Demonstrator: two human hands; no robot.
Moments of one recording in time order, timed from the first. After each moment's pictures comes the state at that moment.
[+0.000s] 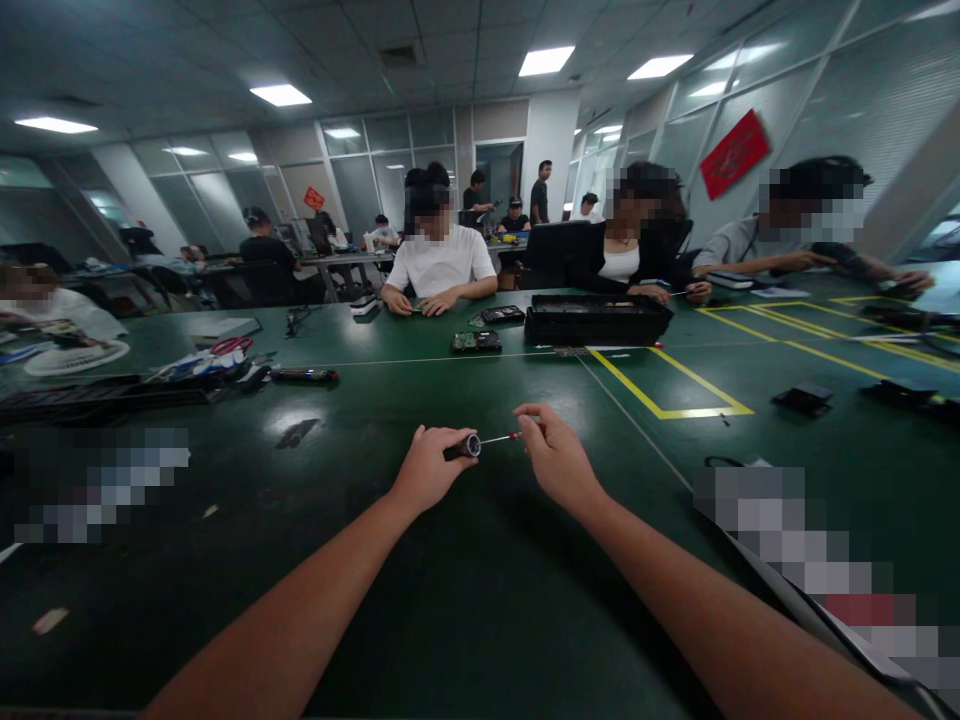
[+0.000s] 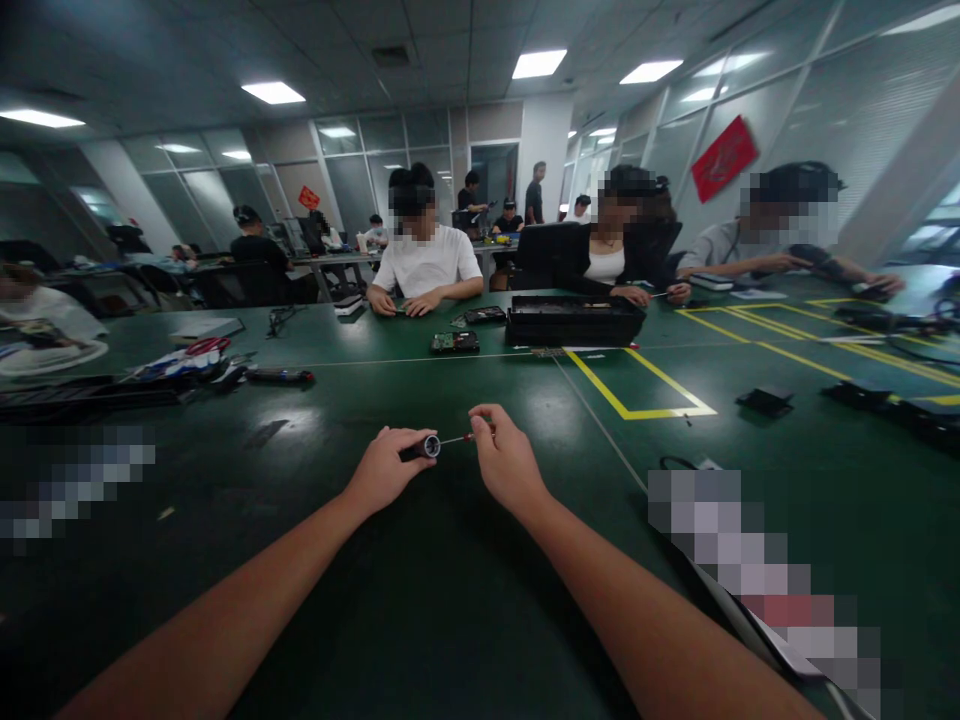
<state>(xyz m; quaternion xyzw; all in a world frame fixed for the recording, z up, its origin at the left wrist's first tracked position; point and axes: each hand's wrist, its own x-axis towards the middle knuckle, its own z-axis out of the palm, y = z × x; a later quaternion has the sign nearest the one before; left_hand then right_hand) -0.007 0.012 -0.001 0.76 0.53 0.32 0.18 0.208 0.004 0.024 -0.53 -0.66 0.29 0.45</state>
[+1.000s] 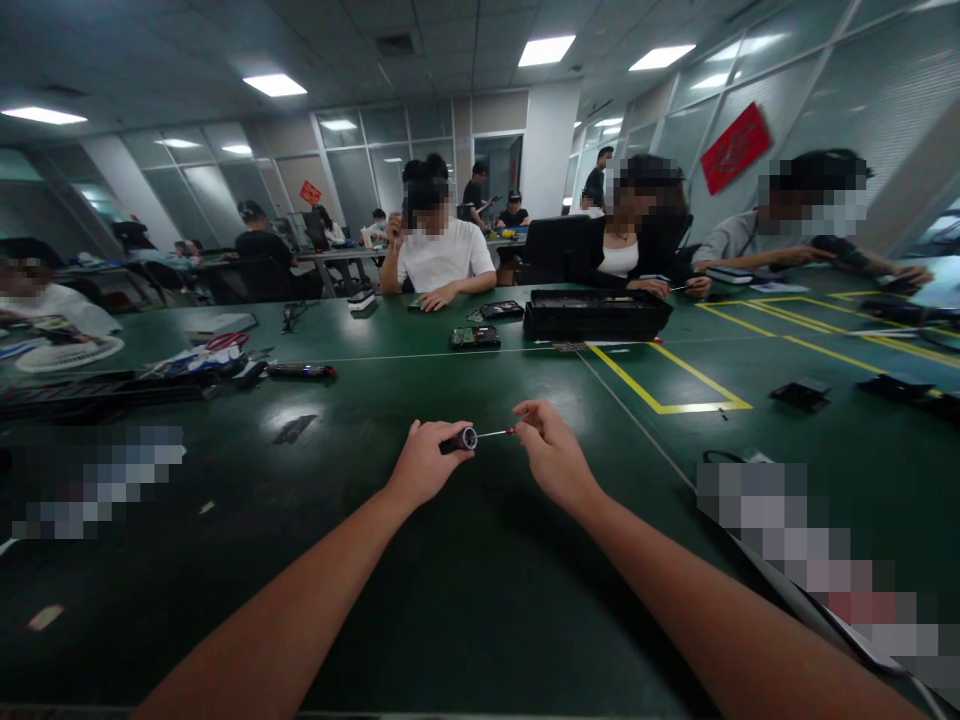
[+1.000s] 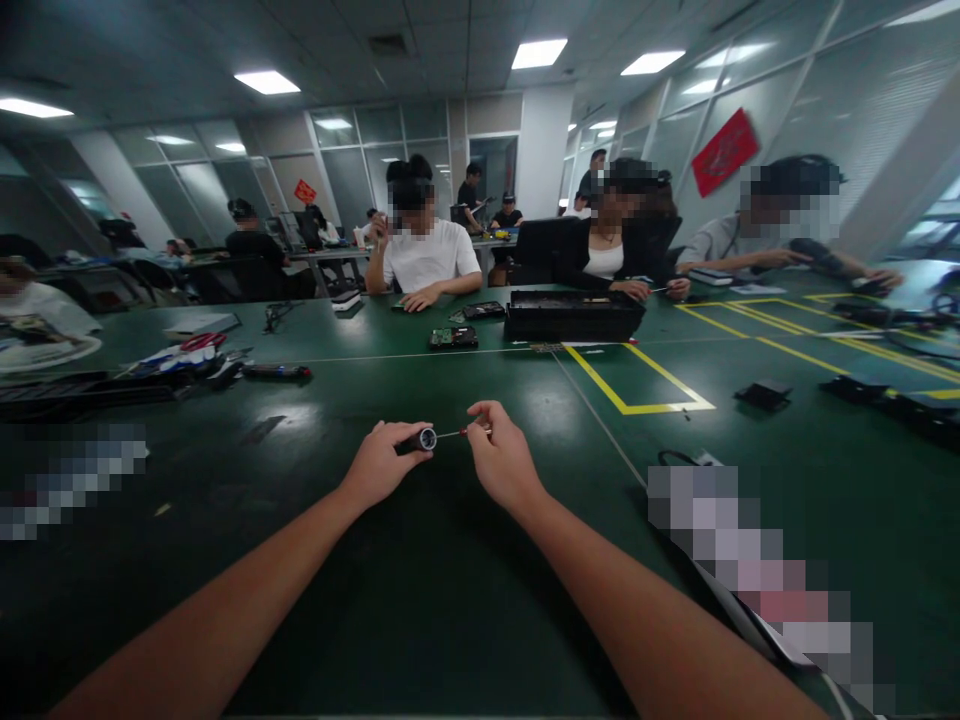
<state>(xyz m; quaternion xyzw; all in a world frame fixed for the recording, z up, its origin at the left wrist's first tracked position) -0.006 0.011 0.004 0.76 0.54 0.31 0.17 0.207 0.002 0.022 -0.51 -0.65 0.30 0.47</state>
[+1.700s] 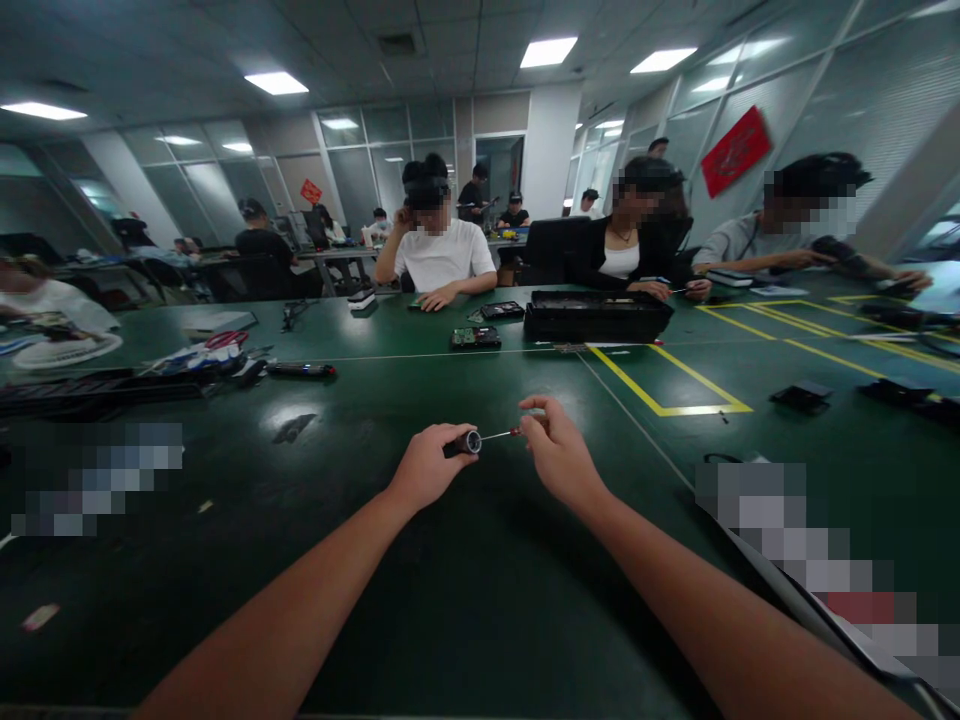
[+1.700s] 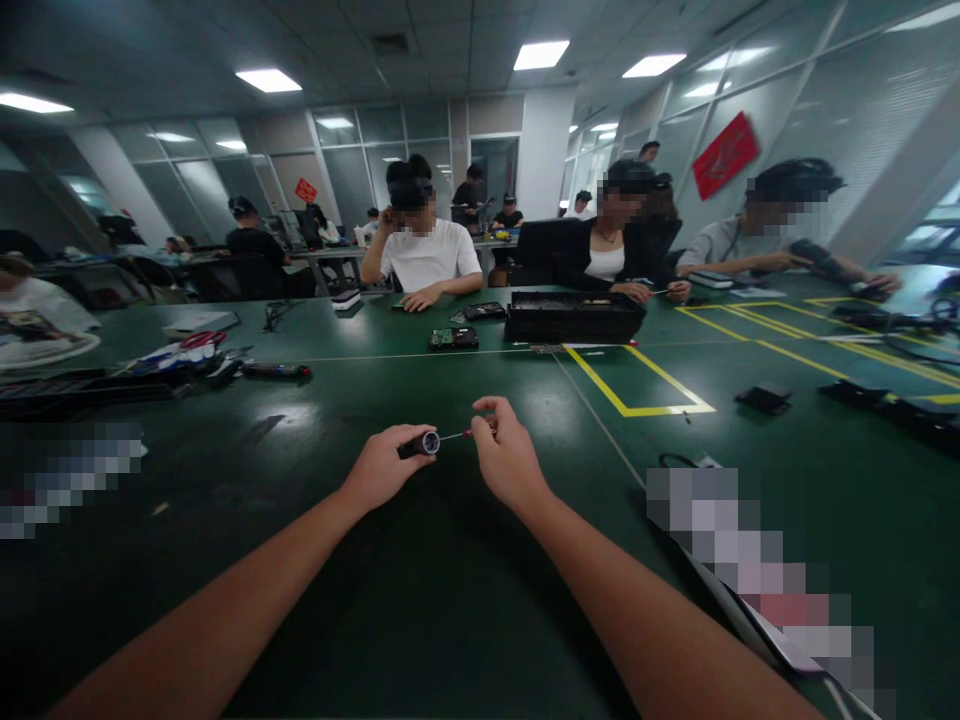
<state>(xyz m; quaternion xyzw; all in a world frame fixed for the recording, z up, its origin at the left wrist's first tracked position) -0.004 0.009 0.004 0.77 0.51 0.33 0.19 0.211 0.003 0.024 -0.52 -0.64 0.30 0.47</state>
